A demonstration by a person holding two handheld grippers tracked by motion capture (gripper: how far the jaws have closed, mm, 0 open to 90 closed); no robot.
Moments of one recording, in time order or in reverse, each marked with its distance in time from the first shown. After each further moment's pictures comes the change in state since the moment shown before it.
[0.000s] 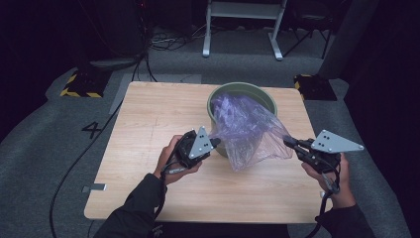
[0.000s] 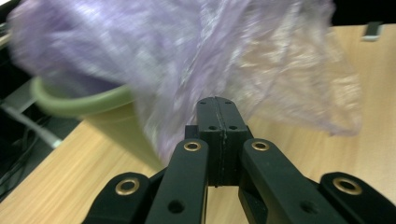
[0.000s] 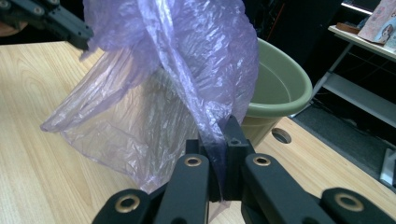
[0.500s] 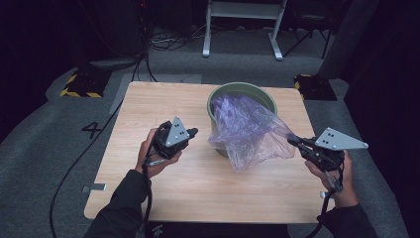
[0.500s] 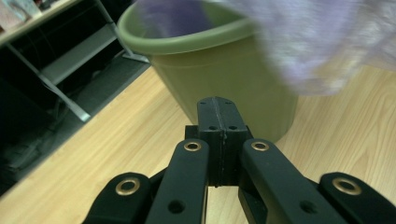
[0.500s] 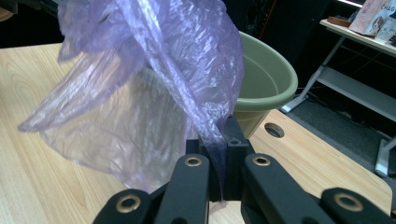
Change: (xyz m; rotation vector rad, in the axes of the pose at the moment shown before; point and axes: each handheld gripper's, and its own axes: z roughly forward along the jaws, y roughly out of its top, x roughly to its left) left arm 0.041 -0.030 -0.023 -0.002 0.055 -0.129; right arm -0.008 -0.001 -0.004 0.005 -0.023 0.034
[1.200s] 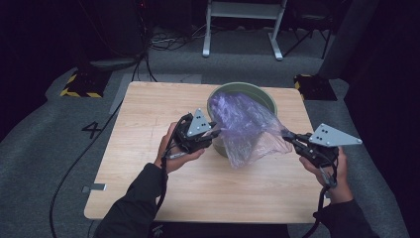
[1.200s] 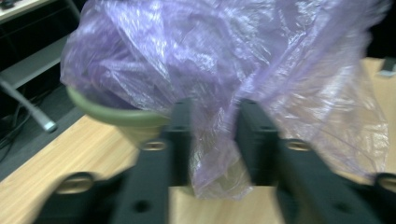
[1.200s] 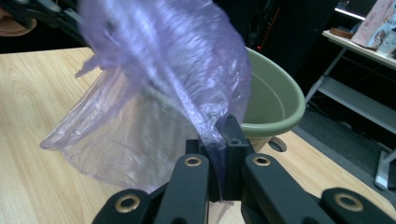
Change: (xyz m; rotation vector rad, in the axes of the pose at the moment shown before) left arm -0.017 0.045 0.035 0.025 -0.046 -0.003; right arm 0.003 0.015 0.011 -0.015 0.005 -0.026
